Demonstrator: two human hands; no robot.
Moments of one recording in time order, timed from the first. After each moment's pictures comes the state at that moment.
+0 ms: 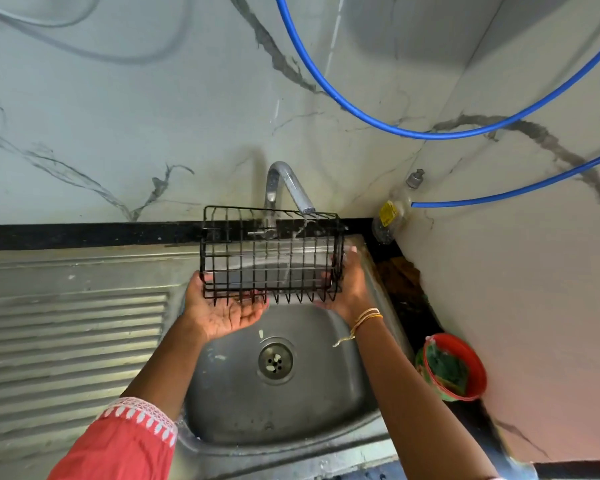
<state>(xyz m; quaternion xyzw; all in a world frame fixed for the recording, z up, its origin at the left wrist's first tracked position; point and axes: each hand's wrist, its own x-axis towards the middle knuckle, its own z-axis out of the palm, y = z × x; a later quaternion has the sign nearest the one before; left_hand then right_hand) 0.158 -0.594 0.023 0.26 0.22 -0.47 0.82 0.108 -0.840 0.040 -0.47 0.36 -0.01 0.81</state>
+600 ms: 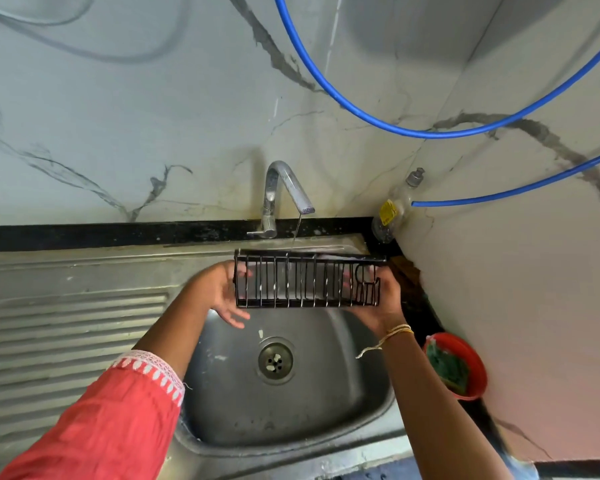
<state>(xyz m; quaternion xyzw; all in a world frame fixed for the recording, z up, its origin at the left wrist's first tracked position) 0.194 -0.617 0.057 0.62 0.22 -0.50 0.56 0.072 -0.889 0.025 -0.34 0.19 -0.02 0.92</state>
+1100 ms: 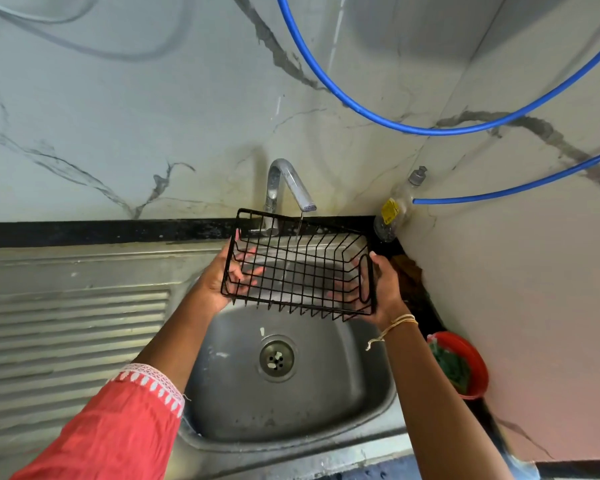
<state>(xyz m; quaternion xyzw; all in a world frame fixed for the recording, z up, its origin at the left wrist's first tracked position) 0.188 -0.617 0.033 0.55 0.07 -0.32 0.77 0.079 -0.891 0.037 -0.43 0.30 0.05 0.85</state>
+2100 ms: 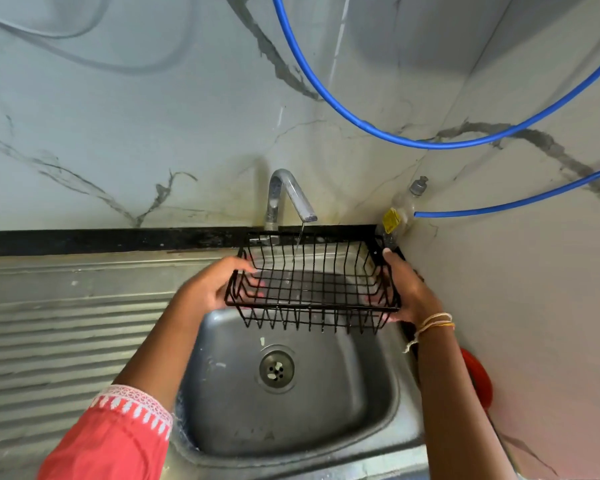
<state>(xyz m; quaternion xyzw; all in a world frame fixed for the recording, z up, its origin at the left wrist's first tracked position) 0.190 -0.616 0.078 0.66 0.10 -0.40 0.62 0.079 -0.916 0.086 -0.59 0.38 0.08 0.70</state>
